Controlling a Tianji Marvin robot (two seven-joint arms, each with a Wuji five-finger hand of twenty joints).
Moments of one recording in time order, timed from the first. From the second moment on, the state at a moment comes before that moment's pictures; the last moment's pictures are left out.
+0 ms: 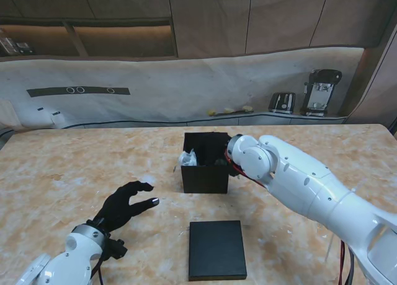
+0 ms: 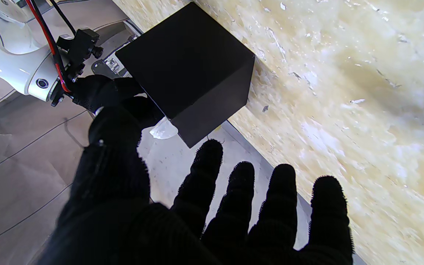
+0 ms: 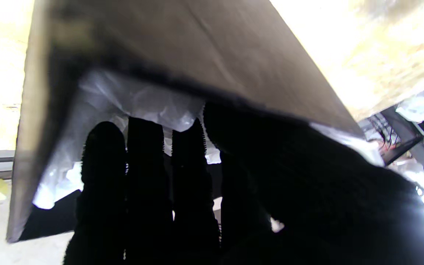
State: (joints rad) left arm 1.97 -1.12 -1.43 -1.98 0.35 0.10 -0.02; right arm -0.74 -1.18 0.50 -1.11 -0.45 -0.09 0.21; left_hand 0.84 -0.19 -0.01 -0.05 0.50 0.29 0.33 0.47 0.33 0.30 0.31 0.48 0.23 0.31 0.31 0.54 -0.06 0.38 0.63 0.65; right_hand 0.82 -0.89 1.16 -0.13 0.98 -0.07 1.00 0.09 0.94 0.11 0.66 0.71 0.85 0.16 0.77 0.63 0.63 0.19 1.18 0.56
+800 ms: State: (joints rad) left arm 1.97 -1.12 -1.43 -1.98 0.35 0.10 -0.02; right arm -0.72 -1.16 0.52 -1.15 -0.50 -0.12 0.27; left_hand 0.84 -0.19 -0.01 -0.05 0.50 0.29 0.33 0.47 0.33 0.30 0.31 0.48 0.23 0.31 0.31 0.54 -0.06 0.38 0.63 0.65; right_hand 0.78 -0.75 1.08 -0.09 0.86 -0.08 0.85 0.14 0.81 0.08 0.56 0.60 0.74 0.12 0.61 0.54 0.50 0.17 1.14 0.58
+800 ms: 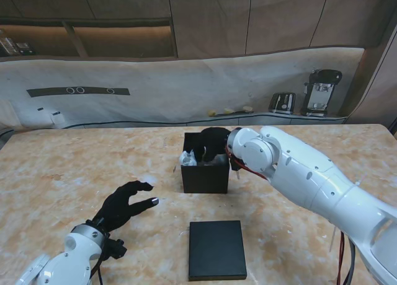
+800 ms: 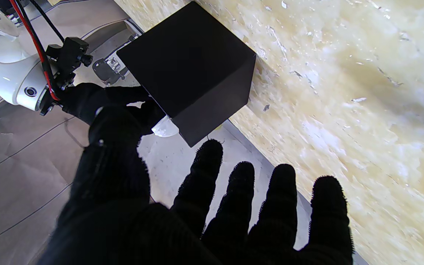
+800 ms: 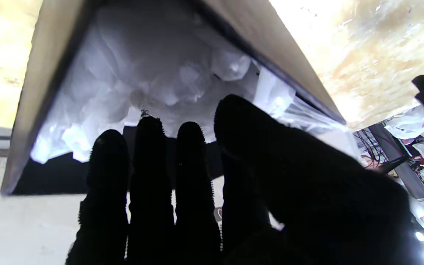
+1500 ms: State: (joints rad) left arm 1.97 -1.12 -1.40 -1.99 0.35 0.06 0.01; right arm -1.28 -1.07 1.13 -1.71 -0.73 -0.10 0.26; left_hand 0.84 -0.19 -0.01 -0.05 0.45 0.24 0.33 0.47 0.33 0.30 0.29 0.43 0.23 0.31 0.29 0.48 -0.04 0.38 0.63 0.63; right_hand 0.68 -0.73 1.11 -0.06 0.83 -0.01 0.71 0.22 0.75 0.11 0.55 0.51 0.67 0.13 0.51 0.48 0.38 0.23 1.02 0.57
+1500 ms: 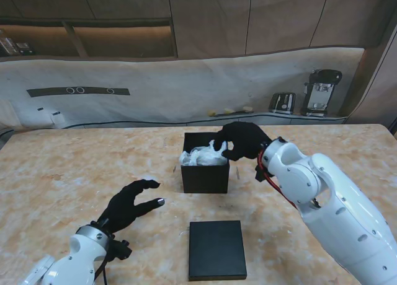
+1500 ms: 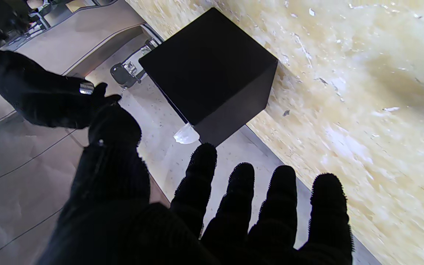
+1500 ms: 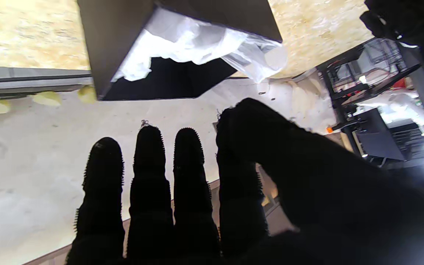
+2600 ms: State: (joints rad) left arm 2.04 -1.14 -1.30 -1.99 0.26 0.04 0.11; right arm -2.01 -1.11 1.34 -2.05 -0.42 0.13 0.00; left_hand 0.79 -0.17 -0.02 -0.04 0.33 0.35 0.16 0.36 0.24 0.31 0.23 0.32 0.17 0.31 0.23 0.36 -0.05 0.25 0.50 0.28; right_hand 0.39 -0.42 0.74 -0.02 0.21 0.13 0.25 0.21 0.35 0.20 0.46 0.29 0.32 0.14 0.37 0.32 0.11 0.19 0.73 0.39
